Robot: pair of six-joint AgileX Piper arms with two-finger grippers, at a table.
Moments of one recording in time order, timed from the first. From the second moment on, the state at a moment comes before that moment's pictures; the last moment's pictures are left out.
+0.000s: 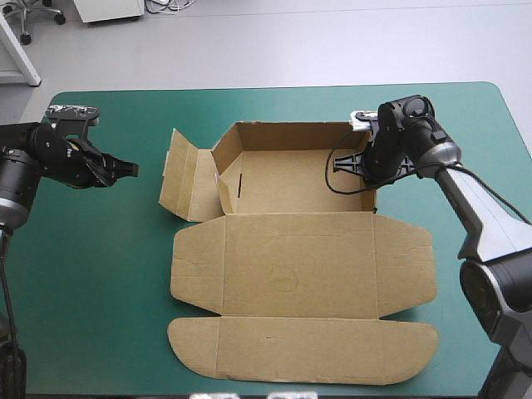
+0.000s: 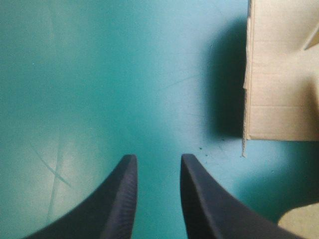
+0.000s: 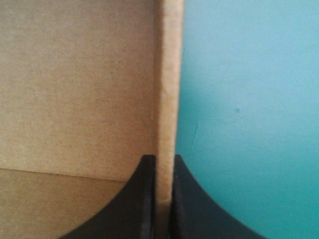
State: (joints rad) left arm 0.03 1.45 -1.45 -0.06 1.10 0.11; right arm 0.30 1.85 -1.73 0.00 1.24 0.32
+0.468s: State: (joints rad) left arm 0.03 1.45 -1.45 -0.09 1.10 0.14; right arm 0.30 1.93 -1.91 -0.07 1.24 0.26
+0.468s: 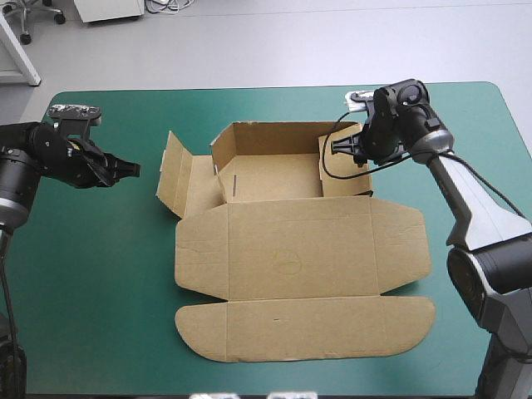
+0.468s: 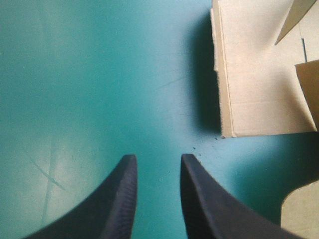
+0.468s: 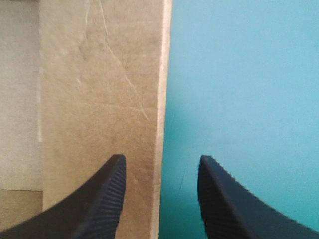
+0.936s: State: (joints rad) left arm 0.03 1.45 -1.45 -0.09 1.13 0.14; right arm 0.27 1.94 -2.02 -0.04 1.24 0.15
